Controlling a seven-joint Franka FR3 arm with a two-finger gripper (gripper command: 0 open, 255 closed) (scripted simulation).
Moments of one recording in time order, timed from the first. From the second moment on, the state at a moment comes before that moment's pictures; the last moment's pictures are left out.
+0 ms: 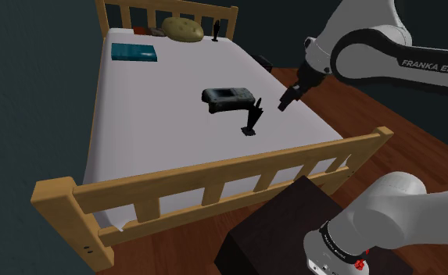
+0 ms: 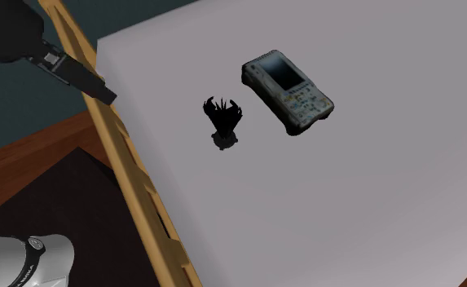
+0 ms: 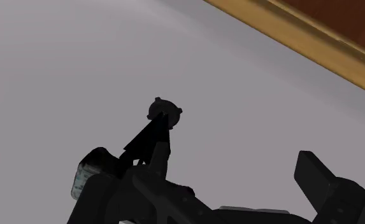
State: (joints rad) arm -0.02 -0.75 0.00 -2.52 -0.11 2.01 -0.11
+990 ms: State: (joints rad) arm -0.03 -0.27 -0.17 -2.52 -0.08 2.71 -0.22
